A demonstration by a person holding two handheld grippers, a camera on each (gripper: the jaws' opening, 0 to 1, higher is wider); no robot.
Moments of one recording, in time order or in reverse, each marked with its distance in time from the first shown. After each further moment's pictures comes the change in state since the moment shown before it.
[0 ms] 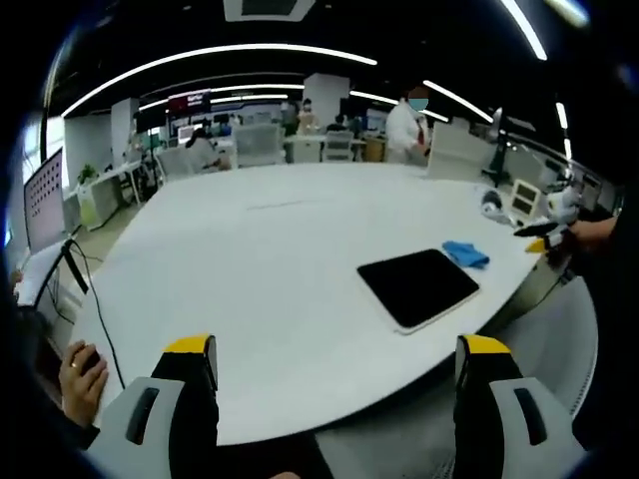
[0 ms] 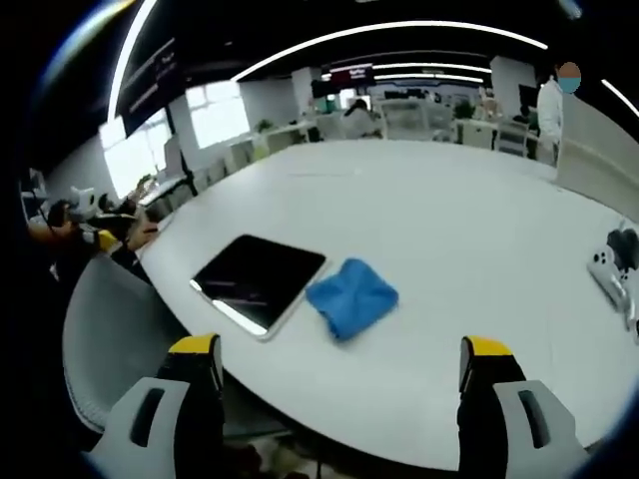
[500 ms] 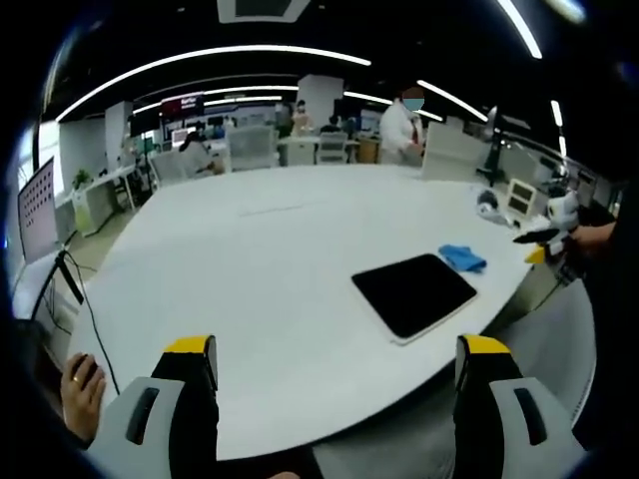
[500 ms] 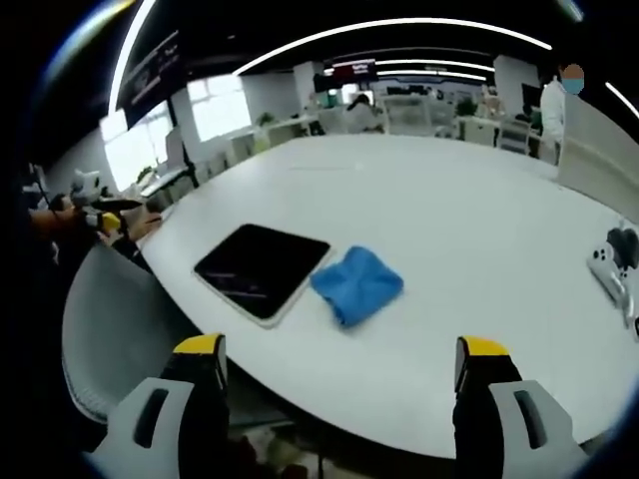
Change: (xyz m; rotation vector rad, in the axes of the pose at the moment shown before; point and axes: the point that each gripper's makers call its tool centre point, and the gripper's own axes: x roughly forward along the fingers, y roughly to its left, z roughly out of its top) left arm 0.008 -0.008 0.014 0.029 -0.011 -0.029; right arm -0.002 0.008 -0.013 -0.015 0.030 -0.001
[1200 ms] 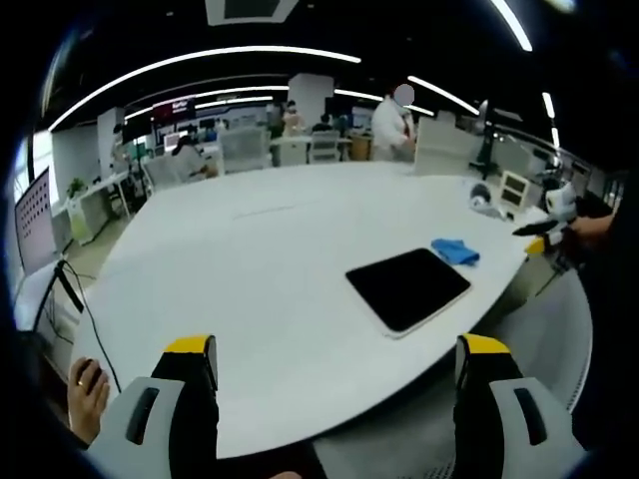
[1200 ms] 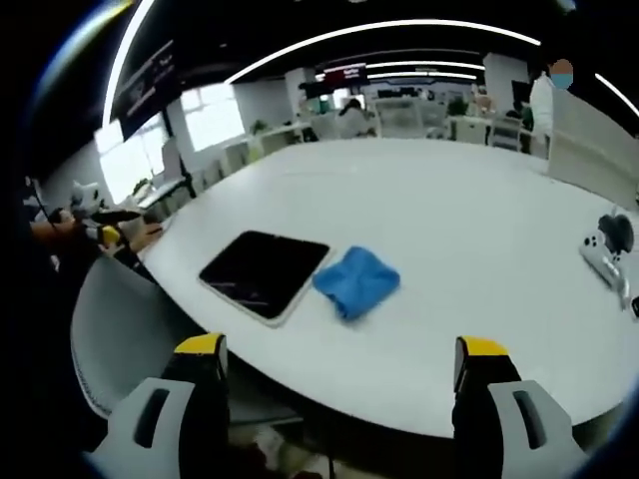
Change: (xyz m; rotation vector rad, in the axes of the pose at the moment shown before) left arm -0.008 -0.006 -0.001 0.036 0.007 -0.019; right arm -0.021 0.001 -0.004 0.070 -0.029 -0.020
